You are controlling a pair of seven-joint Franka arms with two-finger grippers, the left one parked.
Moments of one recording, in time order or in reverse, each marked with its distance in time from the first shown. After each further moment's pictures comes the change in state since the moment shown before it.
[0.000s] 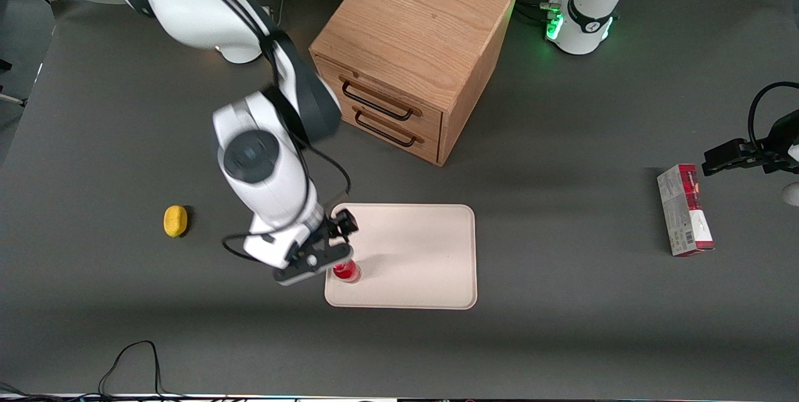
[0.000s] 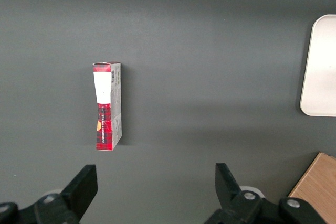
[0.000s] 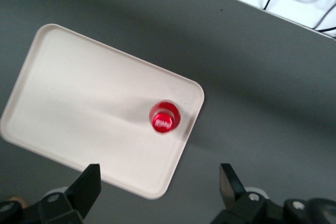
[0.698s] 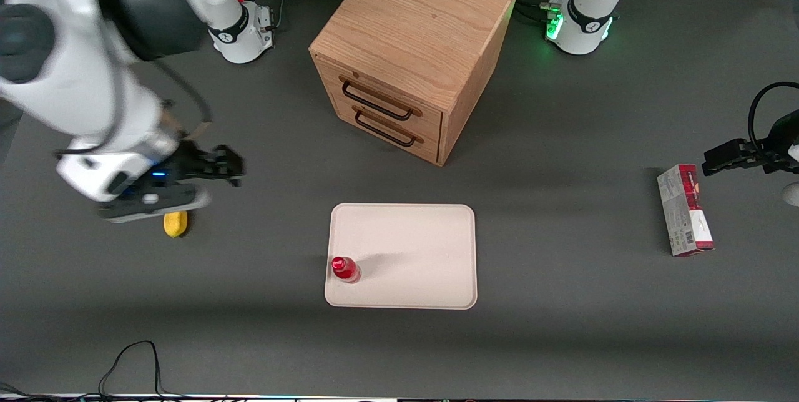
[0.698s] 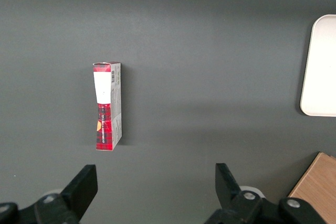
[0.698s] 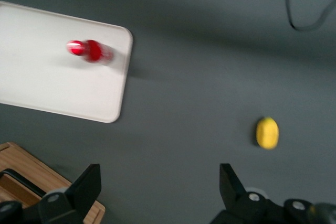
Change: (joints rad) arm -0.127 -0.407 -0.114 -0.312 0.025 -0.225 -0.011
